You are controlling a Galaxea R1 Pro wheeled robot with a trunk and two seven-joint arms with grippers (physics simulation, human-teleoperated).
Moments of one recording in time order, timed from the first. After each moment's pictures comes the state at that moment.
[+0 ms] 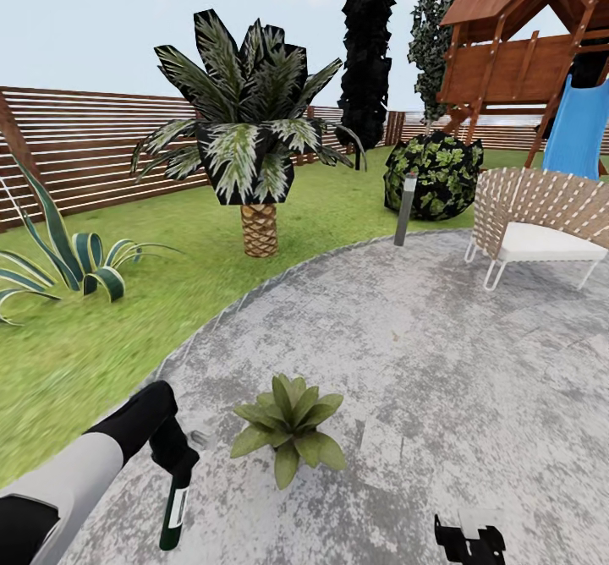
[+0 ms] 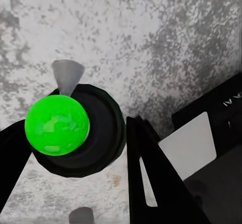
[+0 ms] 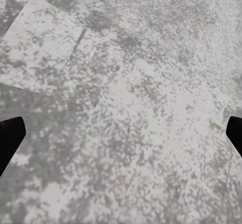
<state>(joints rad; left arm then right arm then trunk) -0.84 0.18 -0.31 -0.44 -0.68 0.91 -1.17 -0.46 -0.10 -0.13 -0.06 0.19 -0.43 -0.21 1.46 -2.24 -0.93</state>
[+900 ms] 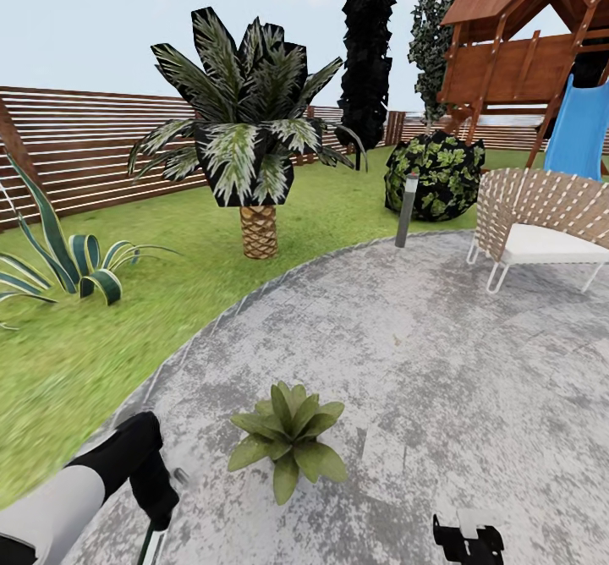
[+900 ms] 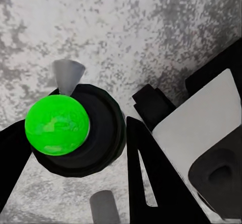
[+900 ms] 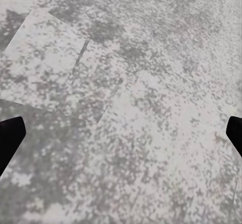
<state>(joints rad) -0.74 0.22 -0.33 -0.44 -0.74 0.78 -1.20 -0.46 -0.10 -0.13 -0.06 0.19 -0.43 -0.21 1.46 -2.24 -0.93</state>
